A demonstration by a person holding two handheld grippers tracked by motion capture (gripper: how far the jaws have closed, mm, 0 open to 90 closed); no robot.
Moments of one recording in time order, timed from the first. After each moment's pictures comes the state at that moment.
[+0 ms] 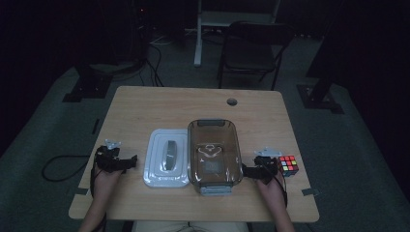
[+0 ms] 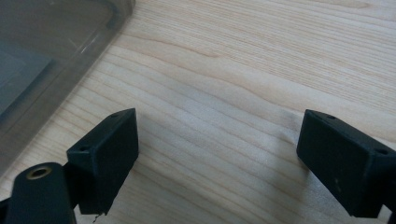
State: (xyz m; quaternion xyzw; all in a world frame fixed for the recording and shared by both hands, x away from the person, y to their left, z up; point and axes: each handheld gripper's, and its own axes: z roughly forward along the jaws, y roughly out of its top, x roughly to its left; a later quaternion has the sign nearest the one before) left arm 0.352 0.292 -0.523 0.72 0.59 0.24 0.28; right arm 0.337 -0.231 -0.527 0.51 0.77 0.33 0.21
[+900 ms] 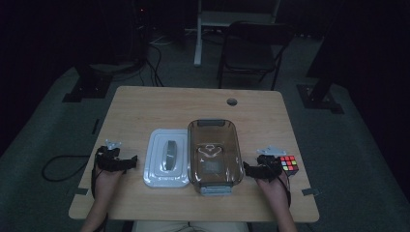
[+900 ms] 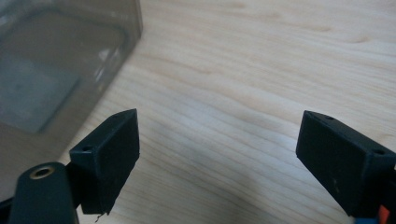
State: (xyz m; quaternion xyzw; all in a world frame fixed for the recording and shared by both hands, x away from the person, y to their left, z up) left arm 0.351 0.291 -0.523 0.72 0.59 0.24 0.28; right arm 0.323 -0.231 -0.495 0.52 0.76 0.32 0.23
